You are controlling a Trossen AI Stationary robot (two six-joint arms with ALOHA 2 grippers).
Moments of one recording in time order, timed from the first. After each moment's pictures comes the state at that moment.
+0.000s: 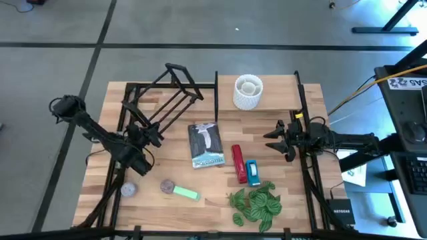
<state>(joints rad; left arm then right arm) -0.57 1.16 0.53 -1.11 -1.41 -2.27 -0.01 0.00 0.01 0.03 -0.12 0.33</state>
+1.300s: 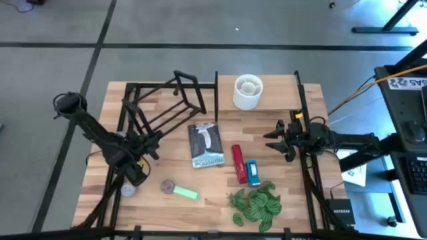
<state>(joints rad) -0.80 1.15 0.59 -0.95 -1.57 -2.00 -0.01 0.00 0.01 0.03 -0.12 0.33</state>
